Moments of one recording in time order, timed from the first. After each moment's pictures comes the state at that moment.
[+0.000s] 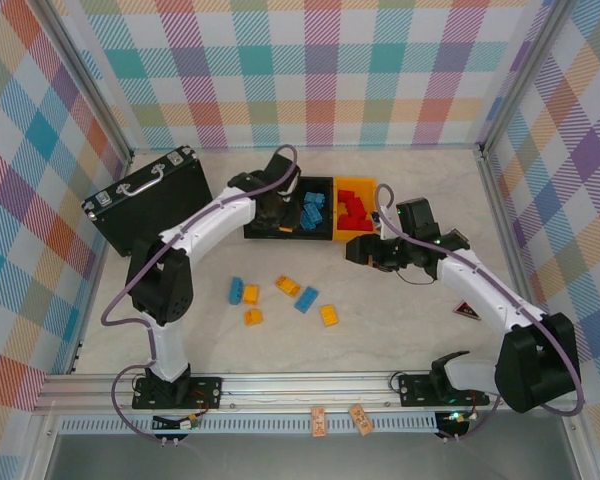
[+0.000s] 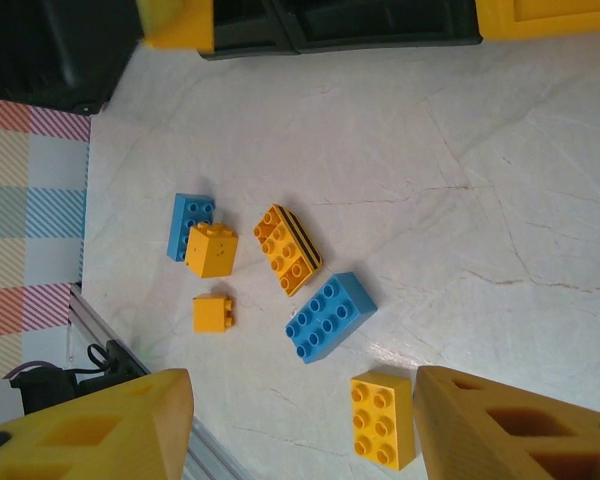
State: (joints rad) left arm -0.55 1.91 1.69 -0.84 -0.05 -0.38; right arm 0.37 1.27 0.89 -0.51 -0.62 0.50
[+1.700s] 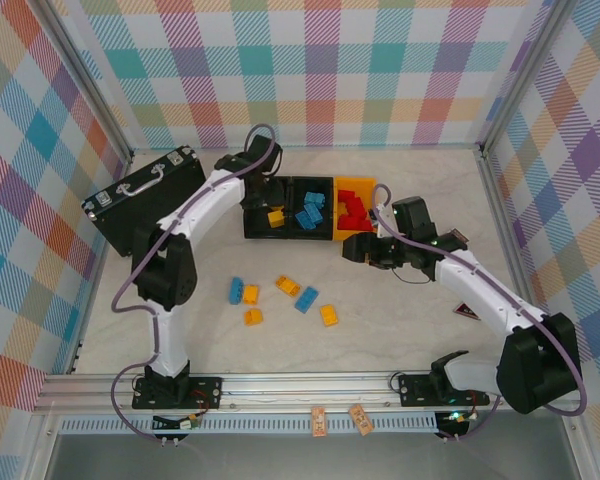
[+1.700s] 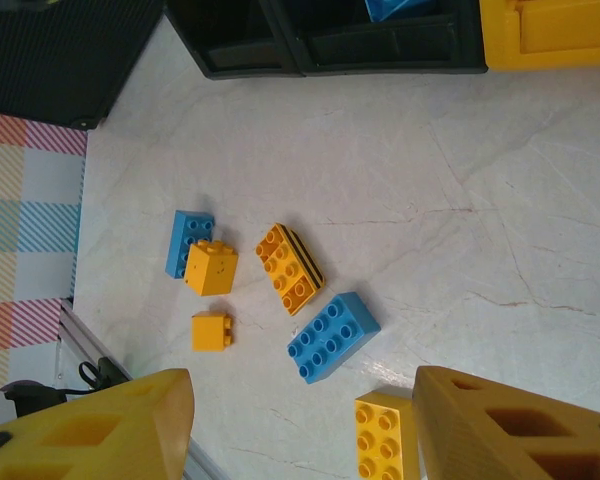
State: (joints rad) left arm -0.45 1.98 1.80 -0.90 -0.13 -0.47; right arm 0.39 1.26 0.89 -0.48 -0.57 0.53
